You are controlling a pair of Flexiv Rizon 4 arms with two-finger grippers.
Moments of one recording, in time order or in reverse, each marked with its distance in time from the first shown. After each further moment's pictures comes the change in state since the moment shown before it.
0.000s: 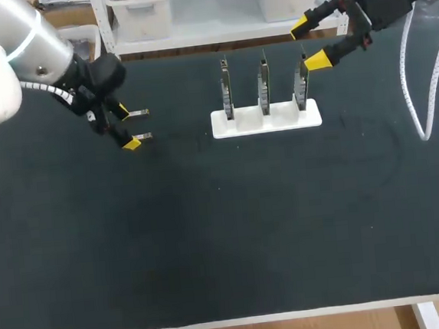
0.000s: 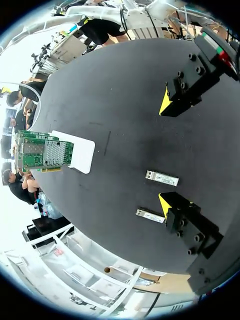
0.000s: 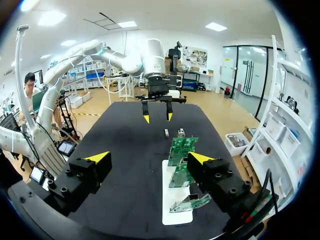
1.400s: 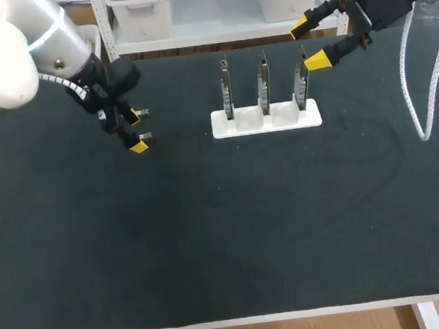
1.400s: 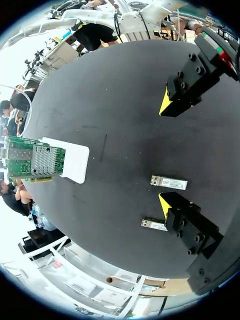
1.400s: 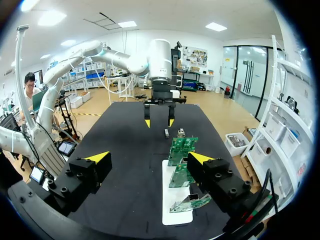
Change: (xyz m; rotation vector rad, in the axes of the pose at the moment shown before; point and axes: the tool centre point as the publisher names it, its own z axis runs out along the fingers) left arm -0.002 0.002 0.020 0.074 0.089 0.046; right arm 0.000 0.000 0.000 0.000 0.000 0.000
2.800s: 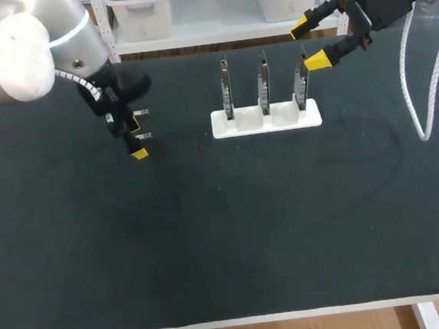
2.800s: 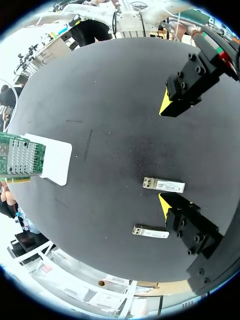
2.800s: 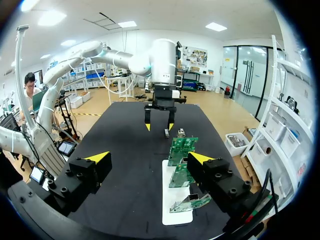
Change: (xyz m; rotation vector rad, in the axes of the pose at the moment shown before) left arm 0.009 0.001 0.016 0.018 0.130 -0.018; right arm 0.000 0.000 0.000 0.000 0.000 0.000
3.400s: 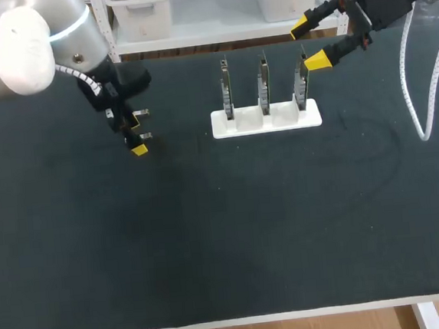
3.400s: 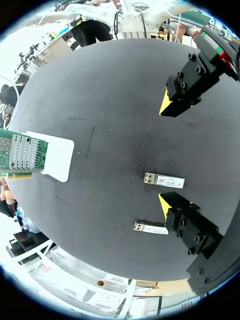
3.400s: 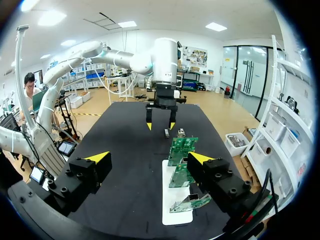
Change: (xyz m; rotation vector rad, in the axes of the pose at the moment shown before) left arm -0.001 0.005 -0.005 0.003 0.004 -0.005; right arm 0.000 0.000 0.000 0.000 0.000 0.000
